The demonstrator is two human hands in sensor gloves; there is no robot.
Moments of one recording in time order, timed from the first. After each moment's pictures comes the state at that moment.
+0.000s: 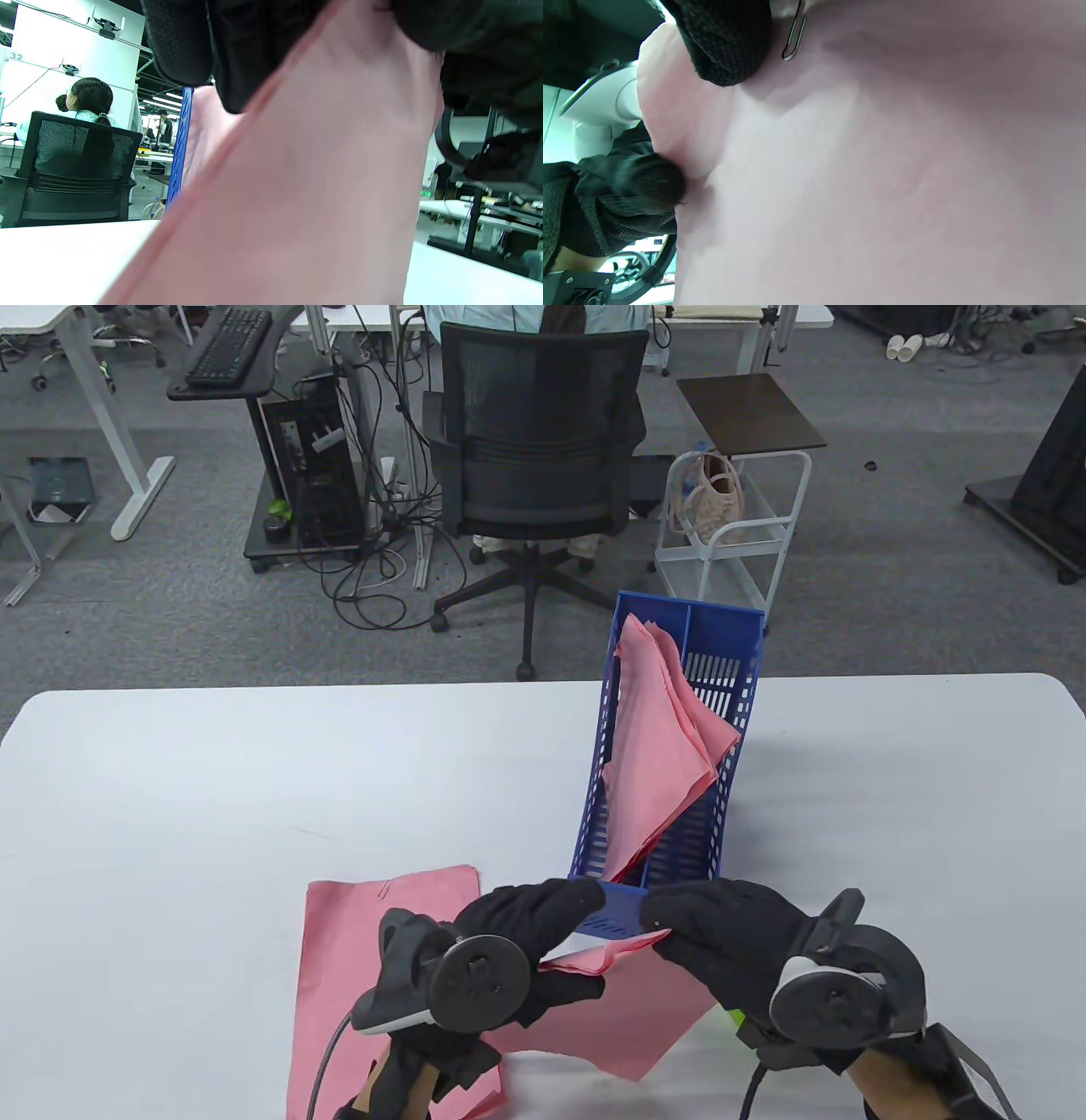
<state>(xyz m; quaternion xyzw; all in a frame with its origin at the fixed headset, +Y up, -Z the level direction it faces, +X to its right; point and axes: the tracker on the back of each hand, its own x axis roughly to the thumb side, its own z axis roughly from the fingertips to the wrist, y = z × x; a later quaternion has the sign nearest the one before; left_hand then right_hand) -0.095 -0.569 -0.272 0.07 -0.33 0.11 0.93 0.143 -0.549 -0.263 0.41 -0.23 0.86 0.18</state>
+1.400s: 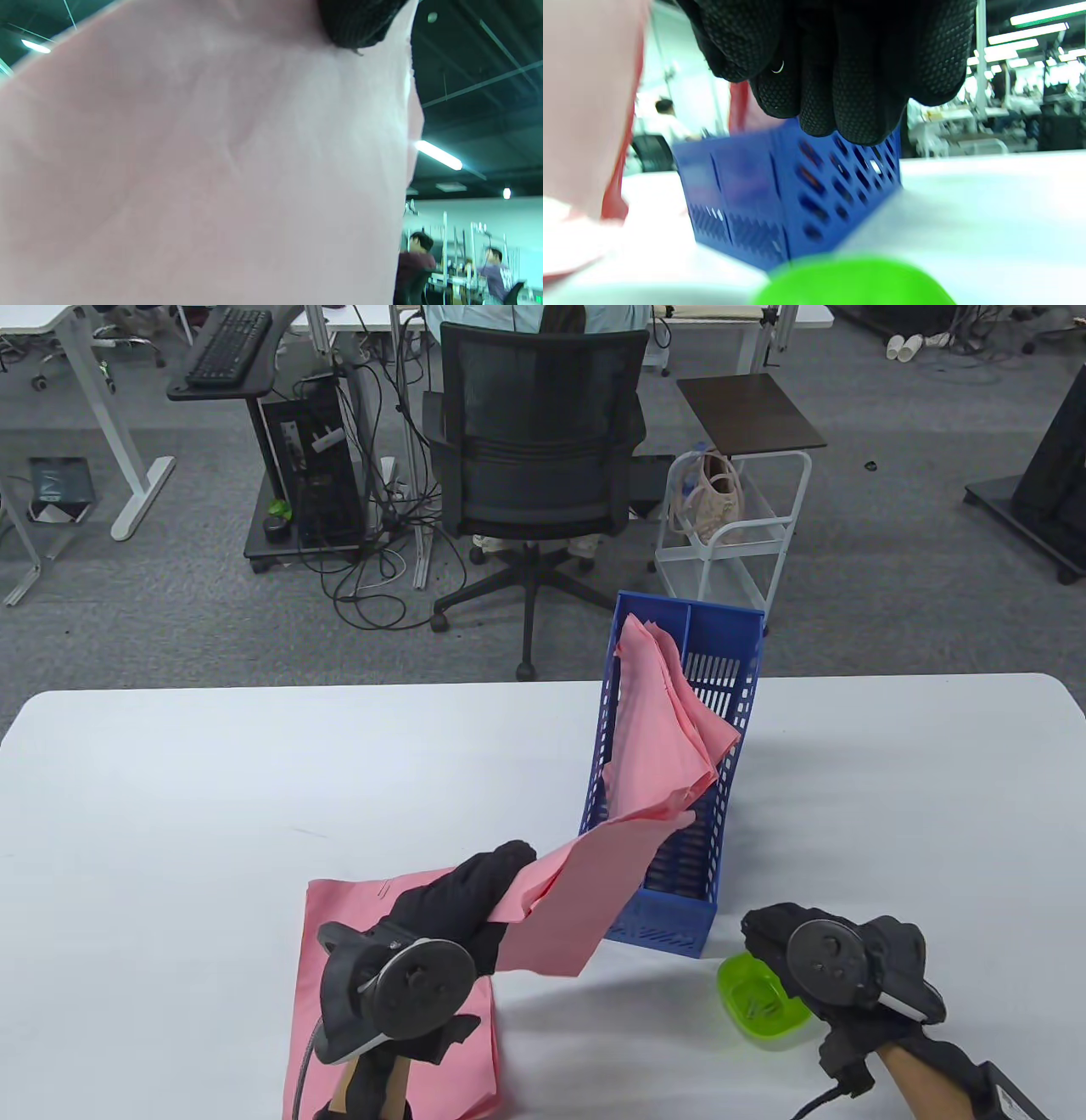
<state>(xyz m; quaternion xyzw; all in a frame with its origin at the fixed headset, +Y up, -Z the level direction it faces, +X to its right) -0.142 -0.551 -0.265 0.26 -0.20 0.17 0.93 0.233 -0.675 -0.318 0.17 0.00 0.98 0.07</state>
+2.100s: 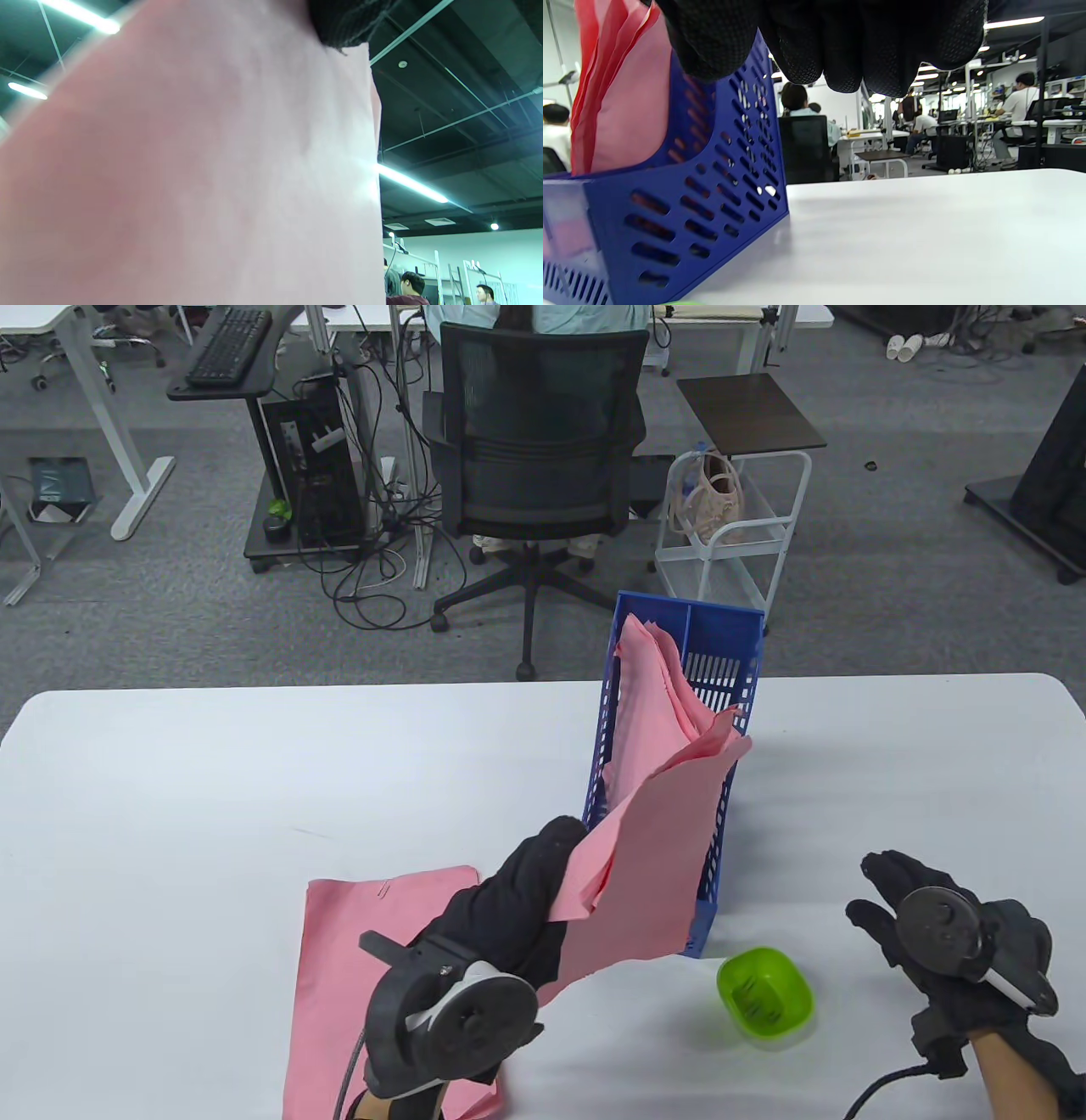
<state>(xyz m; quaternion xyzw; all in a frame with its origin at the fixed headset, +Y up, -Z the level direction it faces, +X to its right) -0.082 -0.494 -0.233 0.32 -0.21 0.16 0.91 0.327 -0.640 -0.320 0.05 -0.07 0.99 0.08</state>
